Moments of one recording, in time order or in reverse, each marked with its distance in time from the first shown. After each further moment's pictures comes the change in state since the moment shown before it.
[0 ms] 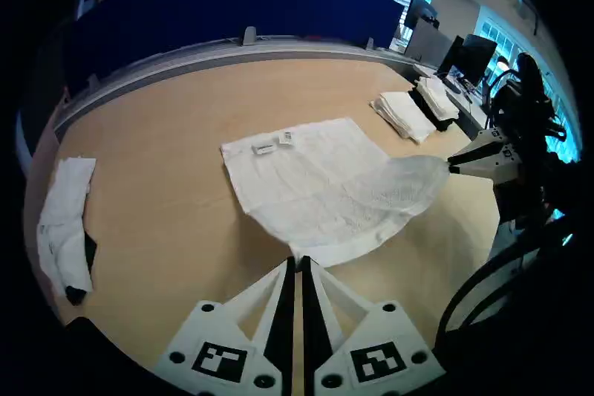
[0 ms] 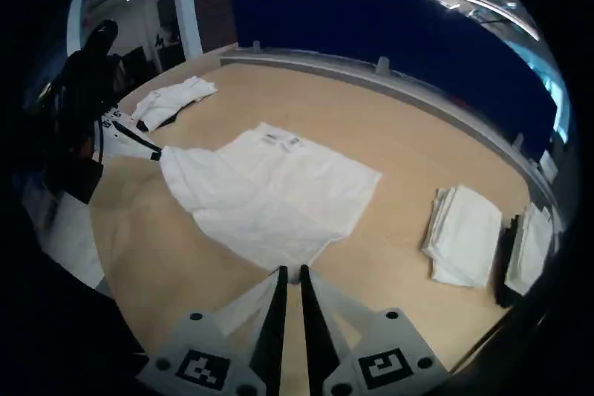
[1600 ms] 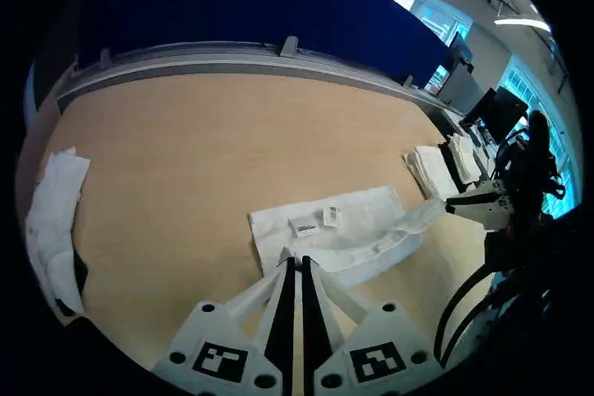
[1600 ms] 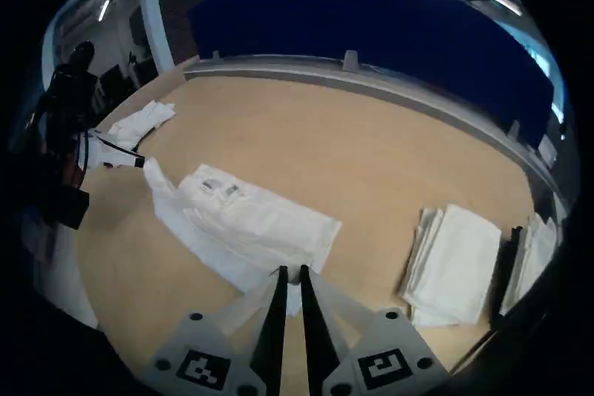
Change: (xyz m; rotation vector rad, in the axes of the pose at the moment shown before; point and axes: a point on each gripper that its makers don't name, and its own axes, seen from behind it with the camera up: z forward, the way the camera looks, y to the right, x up) left arm 0.087 -0.050 0.056 0.010 0.028 -0.202; right arm 0.053 0.075 0.064 -0.052 -0.017 0.119
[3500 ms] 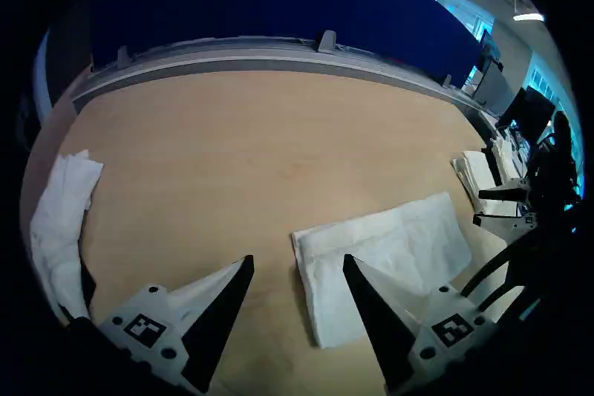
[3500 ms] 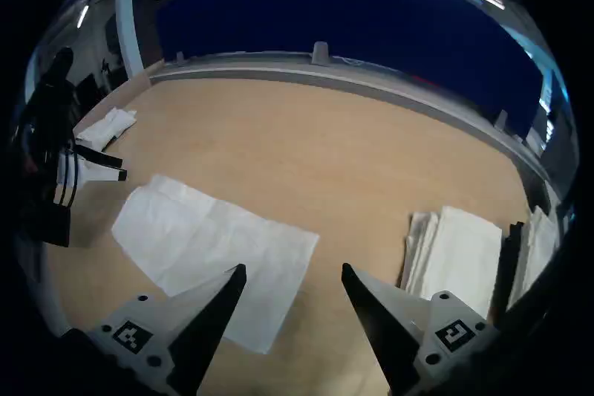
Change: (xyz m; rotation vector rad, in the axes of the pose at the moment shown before) left arm 0.004 -0.050 0.046 0.165 0.021 -0.004; right arm 0.008 0.032 0.049 -0.123 0.021 0.039
